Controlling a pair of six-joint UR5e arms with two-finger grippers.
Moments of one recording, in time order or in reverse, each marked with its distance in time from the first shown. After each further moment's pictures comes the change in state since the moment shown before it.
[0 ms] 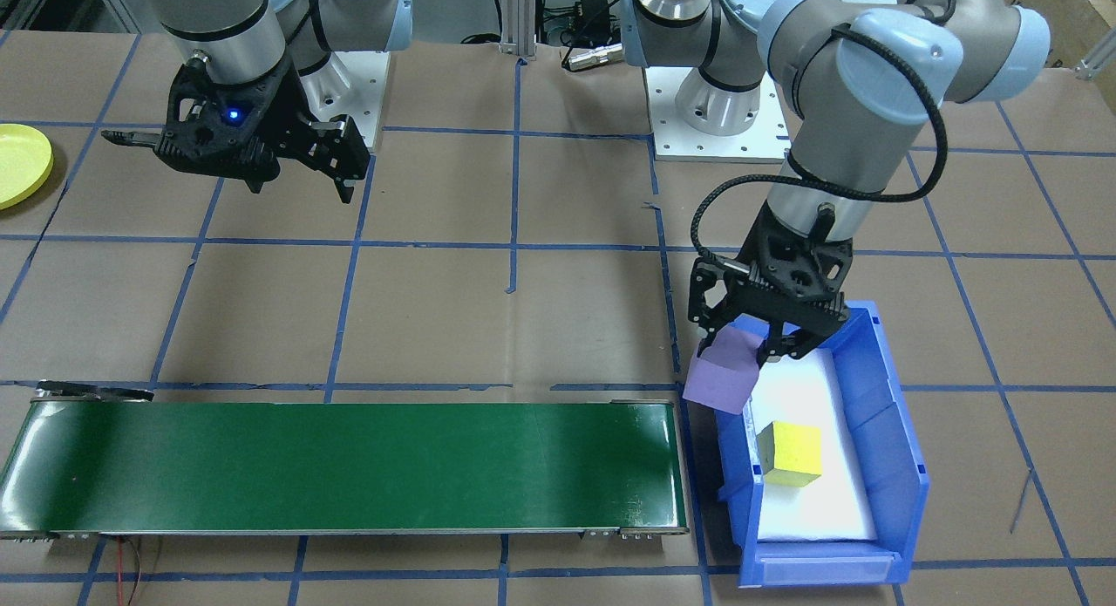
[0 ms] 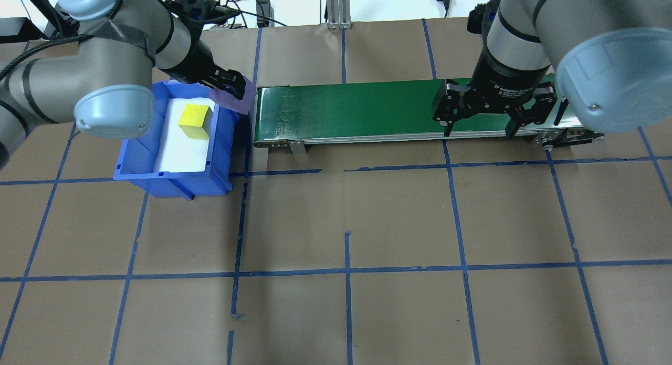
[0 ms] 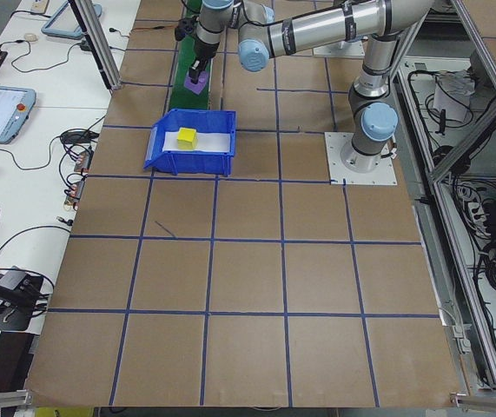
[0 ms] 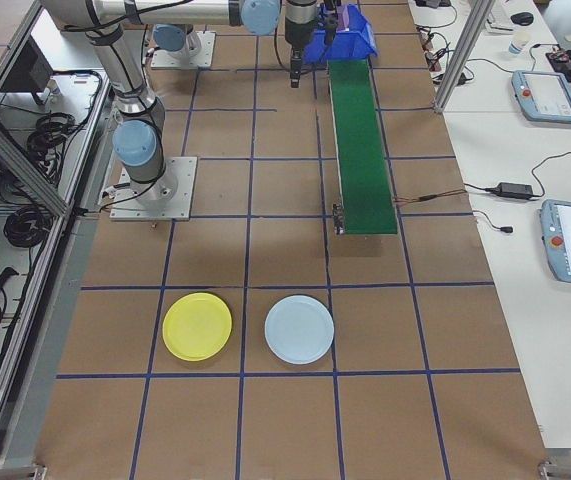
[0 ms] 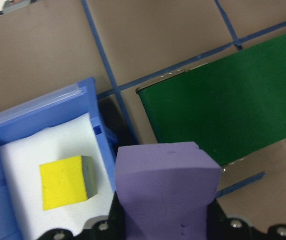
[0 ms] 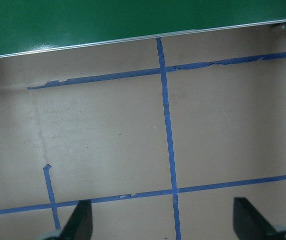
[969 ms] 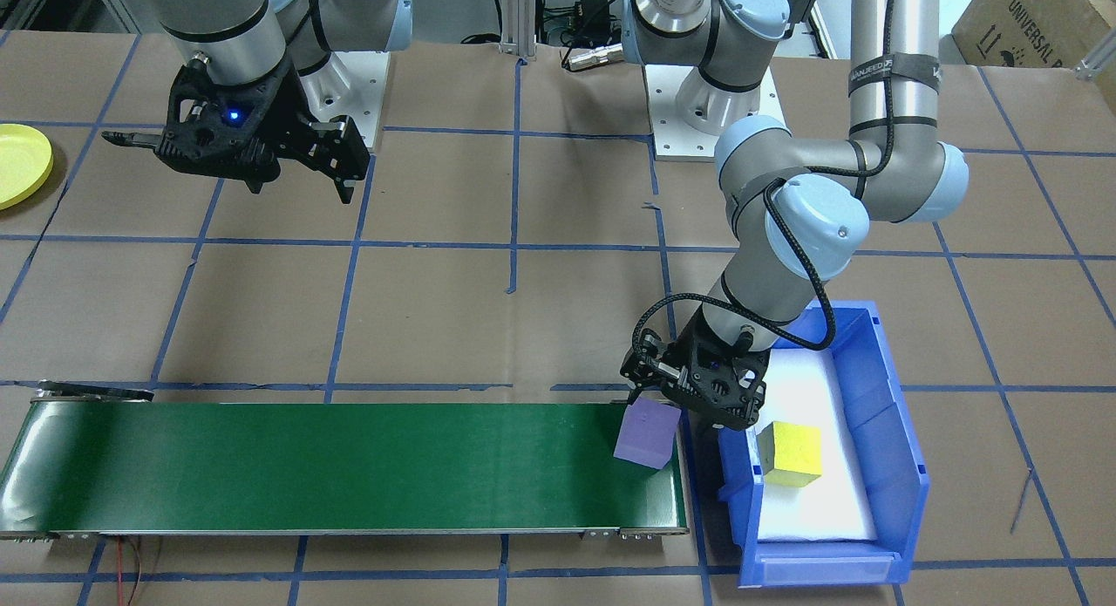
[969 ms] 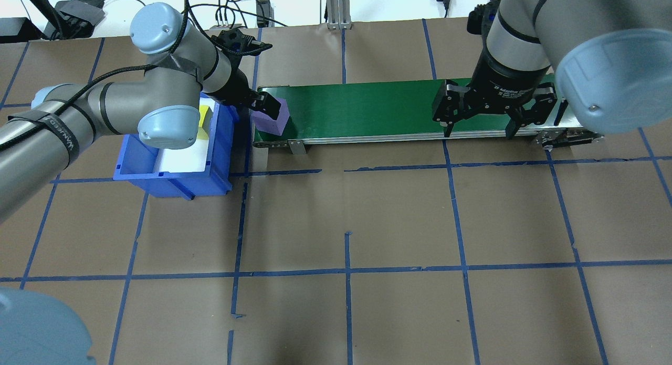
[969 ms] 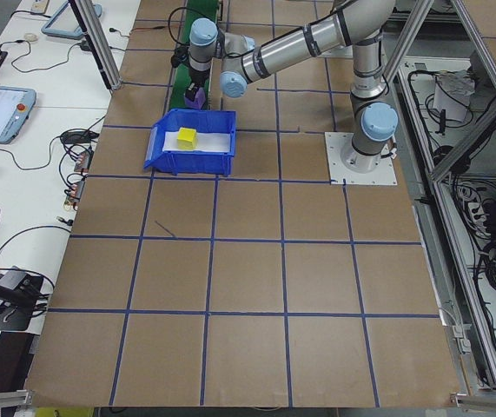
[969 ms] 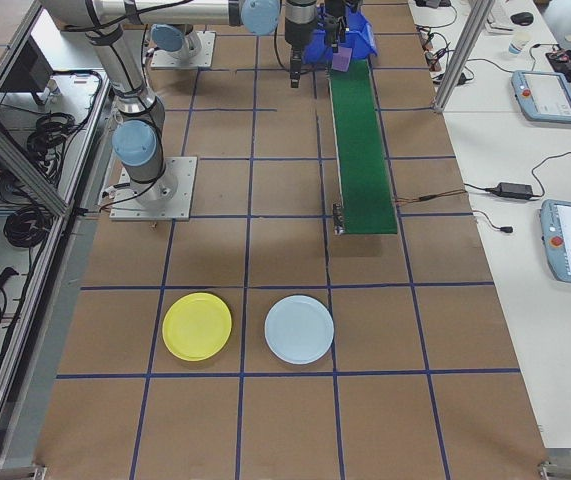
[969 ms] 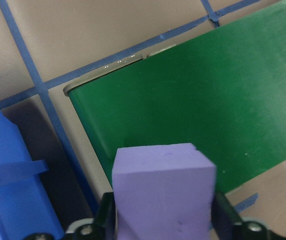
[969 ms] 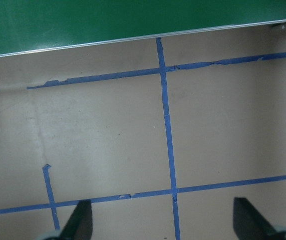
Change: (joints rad) left arm -0.027 -0.153 -0.018 0.126 -0.025 -0.034; right arm 0.000 0.000 0.001 0.000 -0.001 -0.002
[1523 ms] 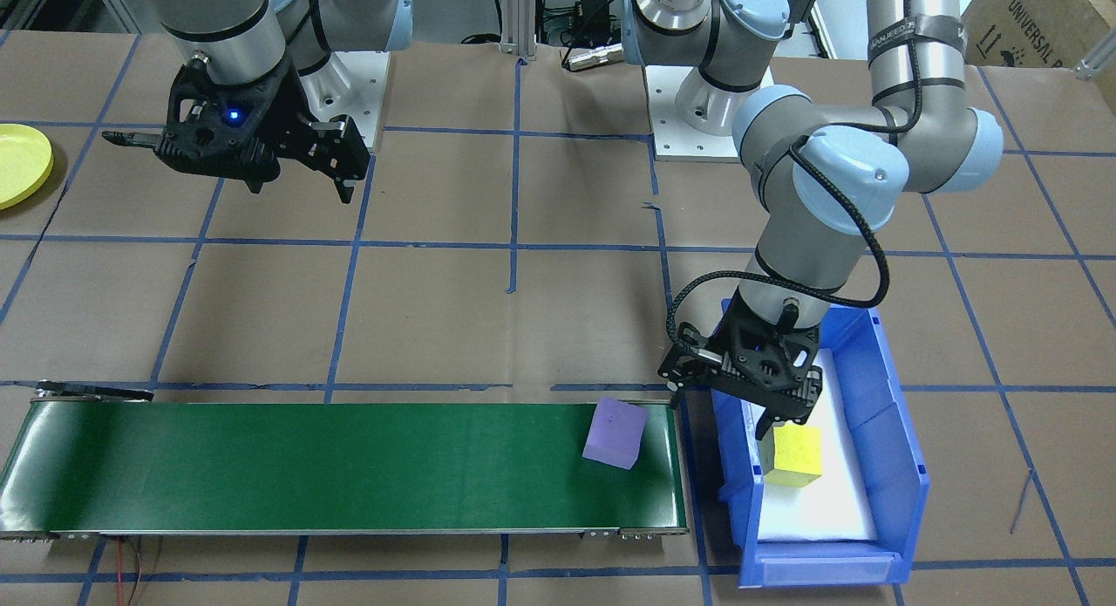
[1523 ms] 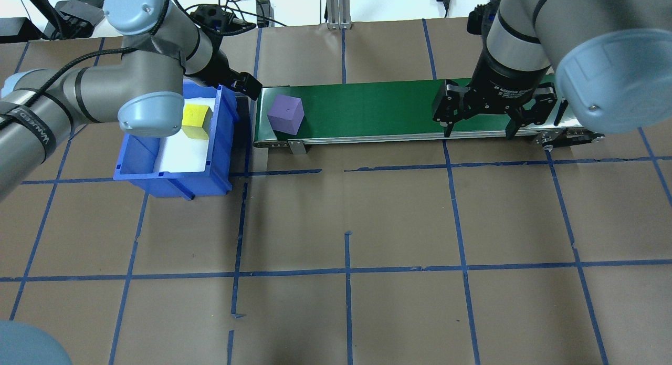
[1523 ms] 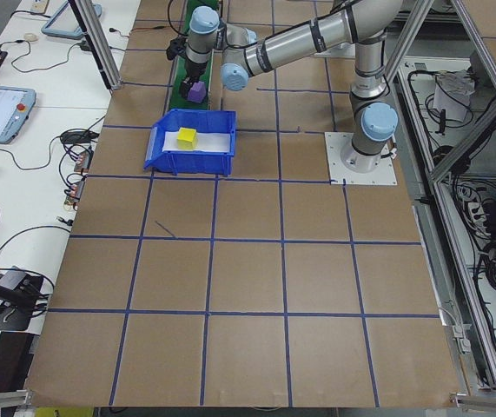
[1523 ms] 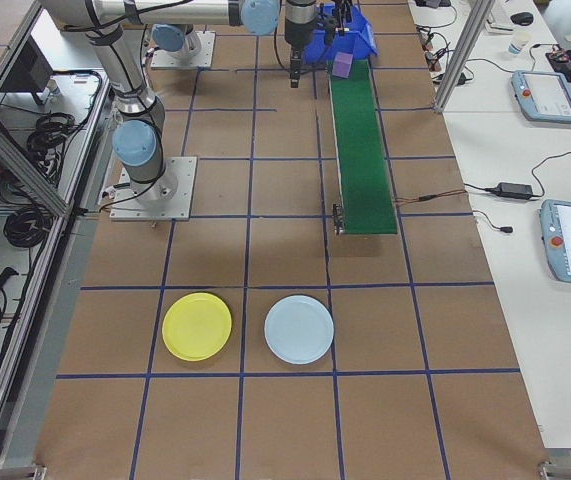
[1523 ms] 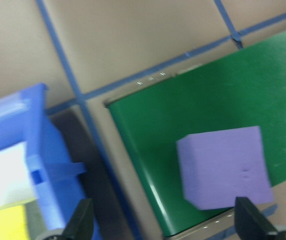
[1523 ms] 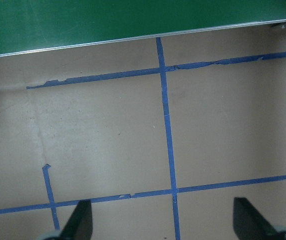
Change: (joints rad) left arm 0.037 0.056 0.047 0.006 0.119 0.010; right arm -0.001 0.000 0.000 0.001 0.000 -0.001
